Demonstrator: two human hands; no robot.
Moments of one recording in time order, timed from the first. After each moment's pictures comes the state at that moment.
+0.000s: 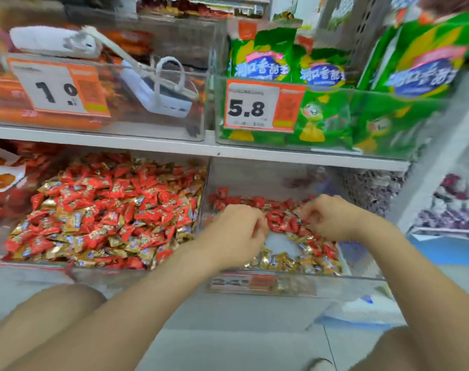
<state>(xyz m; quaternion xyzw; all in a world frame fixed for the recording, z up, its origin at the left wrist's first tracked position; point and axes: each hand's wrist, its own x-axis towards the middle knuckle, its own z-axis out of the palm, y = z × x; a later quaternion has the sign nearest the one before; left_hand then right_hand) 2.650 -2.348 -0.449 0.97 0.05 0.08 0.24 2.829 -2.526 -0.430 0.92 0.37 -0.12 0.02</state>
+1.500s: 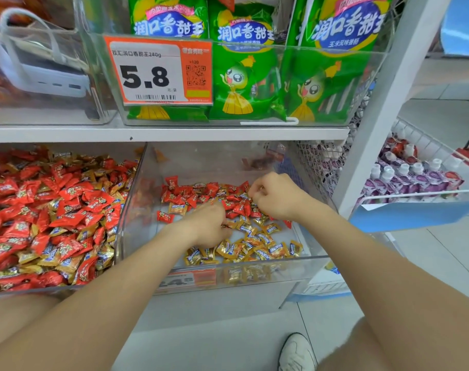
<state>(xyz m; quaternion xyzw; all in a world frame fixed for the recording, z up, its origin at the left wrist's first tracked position) 2.741 -2.355 -0.514 0.97 0.09 -0.14 0.18 2.850 -2.525 -0.466 0.91 0.34 -0.10 -0.20</state>
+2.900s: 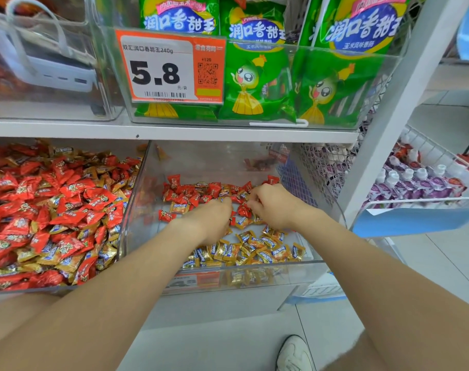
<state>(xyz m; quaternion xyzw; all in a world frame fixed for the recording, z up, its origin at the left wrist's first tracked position) 2.748 -2.355 -0.515 0.98 0.06 -0.11 0.14 2.860 -2.515 -0.496 0.91 0.36 -0.14 -0.14</state>
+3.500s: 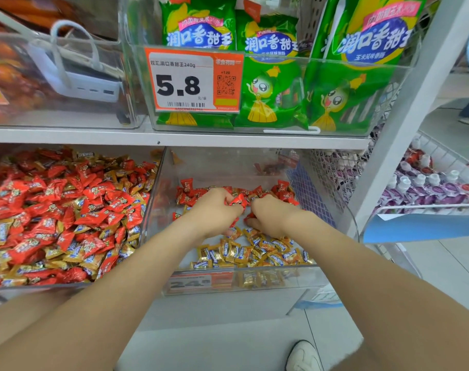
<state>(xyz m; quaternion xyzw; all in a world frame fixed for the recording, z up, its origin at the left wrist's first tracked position) 2.719 -2.357 -0.474 0.85 0.21 0.01 0.48 2.841 -2.488 -0.493 0.90 0.41 -0.17 0.03</state>
